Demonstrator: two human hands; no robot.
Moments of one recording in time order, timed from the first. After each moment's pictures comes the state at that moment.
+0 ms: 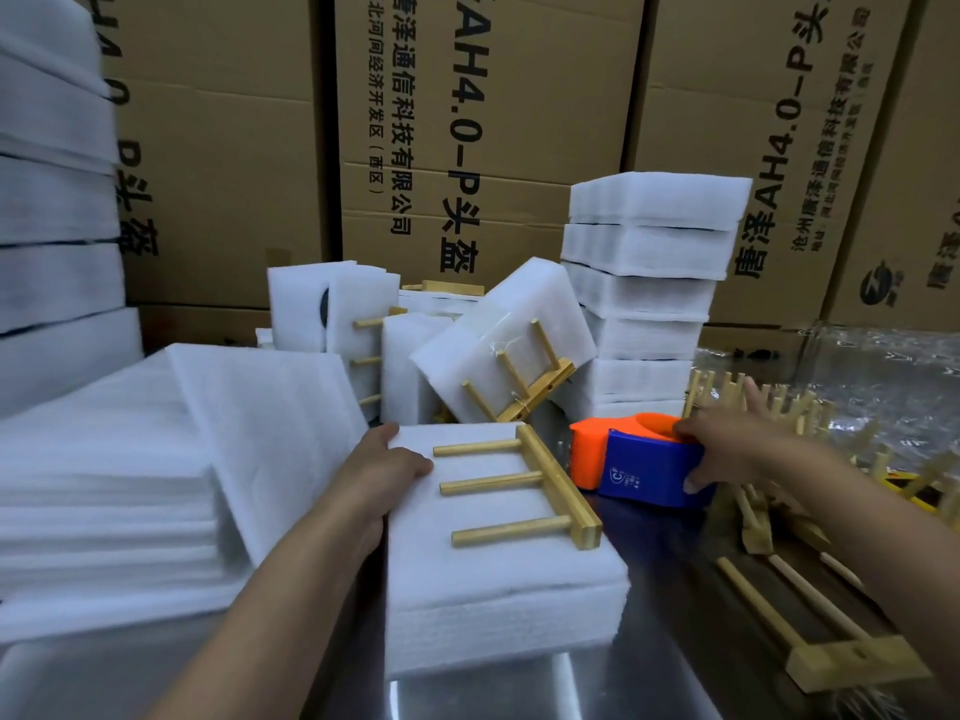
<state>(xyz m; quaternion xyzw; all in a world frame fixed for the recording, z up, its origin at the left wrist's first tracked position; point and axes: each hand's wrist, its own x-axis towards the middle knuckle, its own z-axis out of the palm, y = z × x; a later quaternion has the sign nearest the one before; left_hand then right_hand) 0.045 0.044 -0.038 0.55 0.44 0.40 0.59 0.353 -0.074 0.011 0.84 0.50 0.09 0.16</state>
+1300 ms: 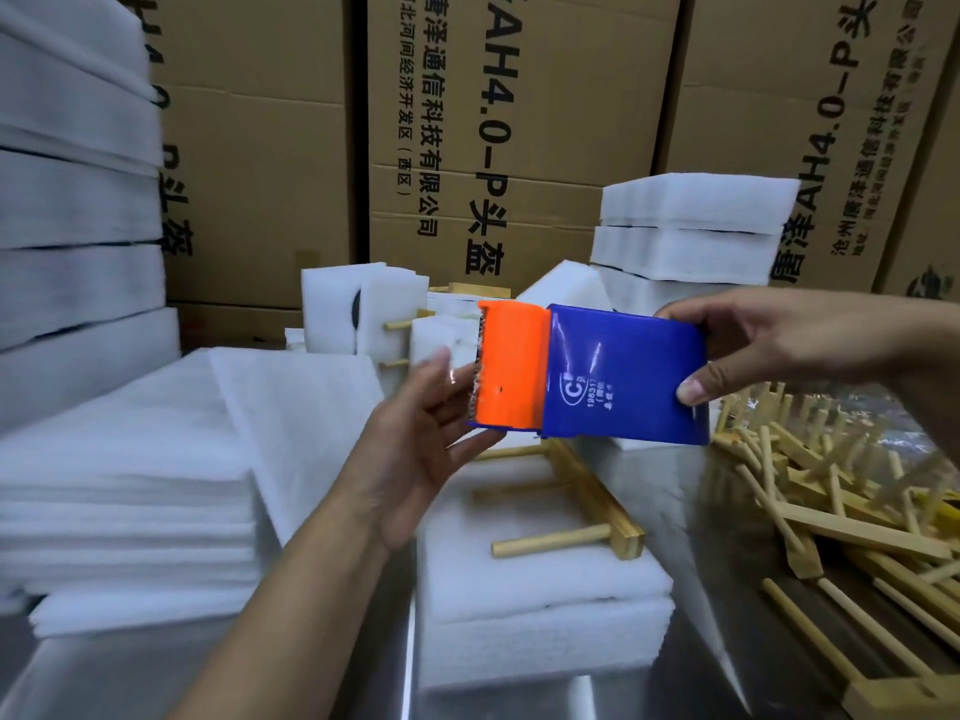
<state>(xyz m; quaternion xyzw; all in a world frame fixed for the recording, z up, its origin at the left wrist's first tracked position) 0.031 0.013 0.002 0.48 0.11 0.45 0.75 0.271 -0.105 0.121 0.59 0.73 -0.28 -0.22</state>
